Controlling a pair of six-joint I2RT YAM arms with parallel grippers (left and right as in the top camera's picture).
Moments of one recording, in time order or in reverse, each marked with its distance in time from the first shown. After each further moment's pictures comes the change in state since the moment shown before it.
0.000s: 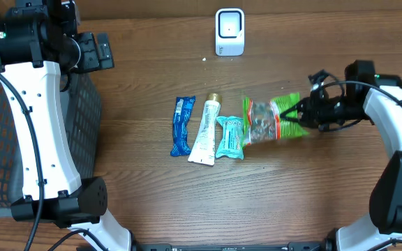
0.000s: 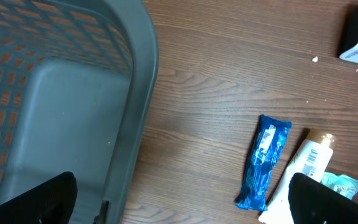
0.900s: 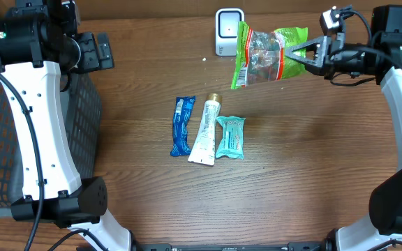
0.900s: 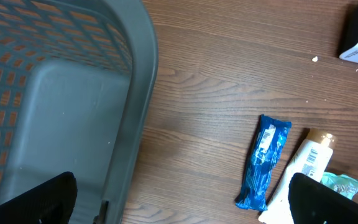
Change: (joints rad) left arm -0.002 0.000 0.000 0.000 0.000 0.000; right arm 0.017 -0.003 0.339 0.233 -0.338 0.411
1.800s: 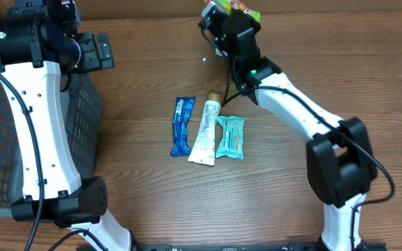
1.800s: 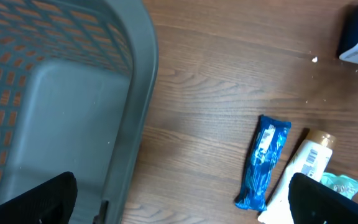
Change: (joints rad) left arm 0.000 0.000 0.000 0.000 0.000 -0.003; right arm 0.593 0.334 0.006 1.067 1.803 -1.142
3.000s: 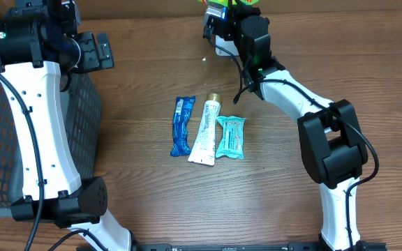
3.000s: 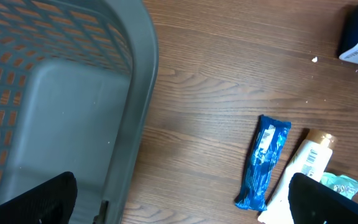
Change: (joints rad) left arm 0.000 0.000 0.000 0.000 0.000 0.000; right arm -0.093 0.137 -0.001 0.394 -0.270 -0.417
